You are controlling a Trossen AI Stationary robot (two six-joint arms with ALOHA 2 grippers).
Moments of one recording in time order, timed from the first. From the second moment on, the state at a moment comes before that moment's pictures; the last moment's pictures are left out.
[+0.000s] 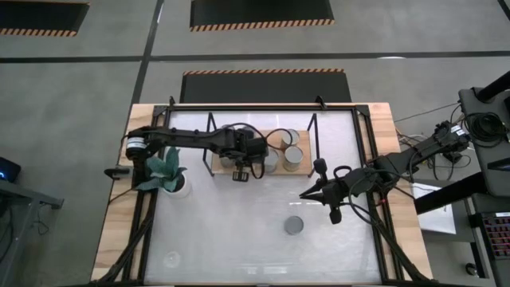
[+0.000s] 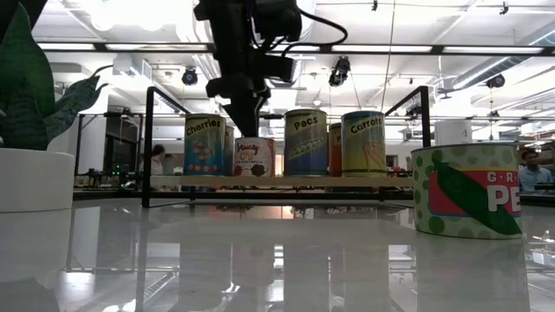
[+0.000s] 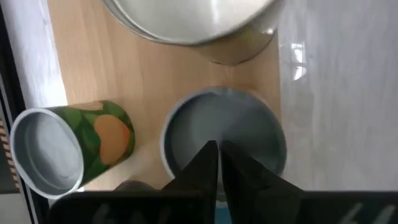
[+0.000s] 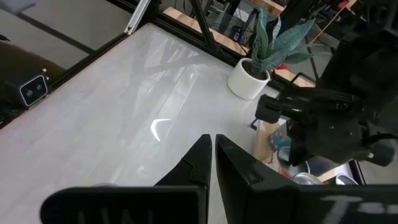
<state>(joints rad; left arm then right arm) 0.10 1.89 1.55 -0.96 -0.23 0.25 0.44 1.03 0.87 -0.26 0.24 -0.27</state>
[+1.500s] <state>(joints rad) -0.07 1.69 1.50 -0.68 -0.37 0.13 0.44 1.04 0.87 -0.25 0.30 -0.13</state>
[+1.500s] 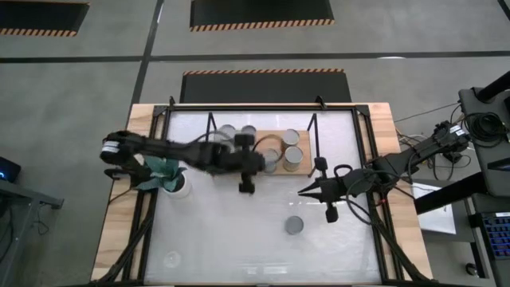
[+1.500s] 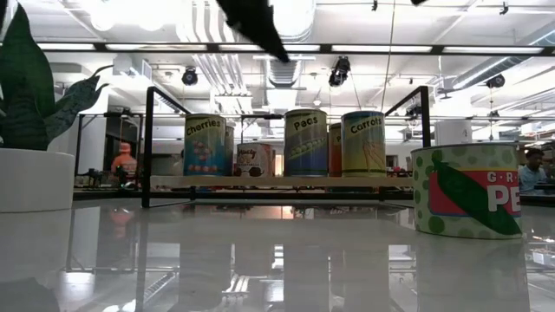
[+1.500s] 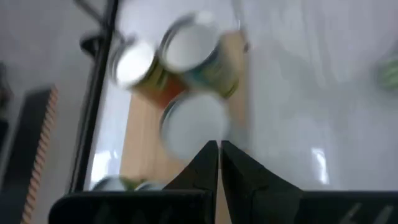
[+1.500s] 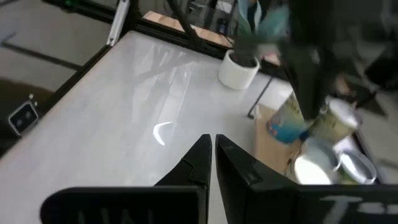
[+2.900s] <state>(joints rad) -0.35 1.21 0.96 -0.09 -0.64 0.18 0.66 1.53 0.99 -0.60 0.18 0.88</state>
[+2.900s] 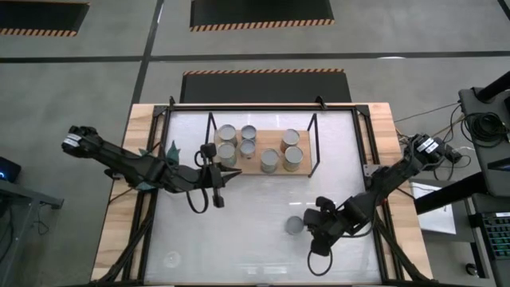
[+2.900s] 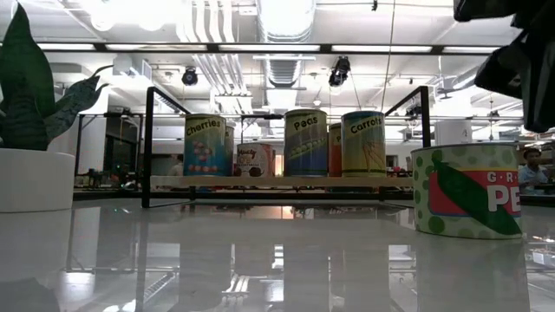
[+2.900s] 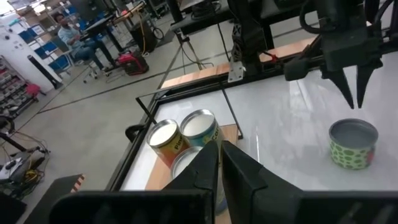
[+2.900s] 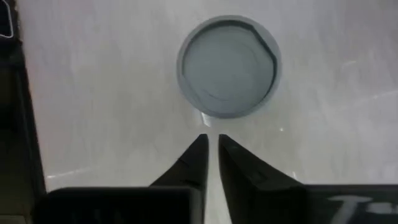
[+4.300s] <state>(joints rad) -0.35 1.19 0.96 -0.07 -0.65 0.23 0.55 1.67 1.02 -0.45 0.24 0.58</state>
